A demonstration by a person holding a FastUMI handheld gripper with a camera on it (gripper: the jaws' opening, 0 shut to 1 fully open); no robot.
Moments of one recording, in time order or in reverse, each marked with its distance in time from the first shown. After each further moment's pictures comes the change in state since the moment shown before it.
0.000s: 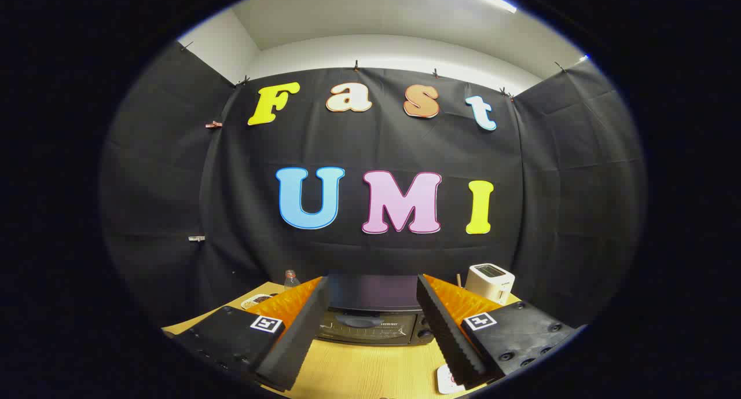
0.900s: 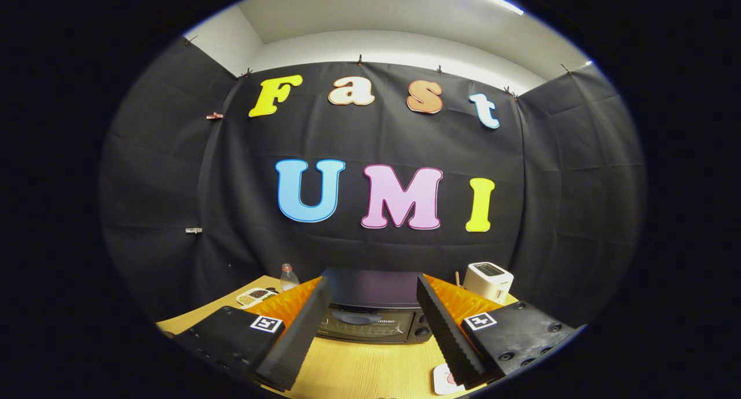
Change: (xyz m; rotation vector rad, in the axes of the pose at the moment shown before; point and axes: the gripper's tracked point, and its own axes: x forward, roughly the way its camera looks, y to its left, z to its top) arm 0.010 0.002 -0.013 -0.026 0.028 -0.003
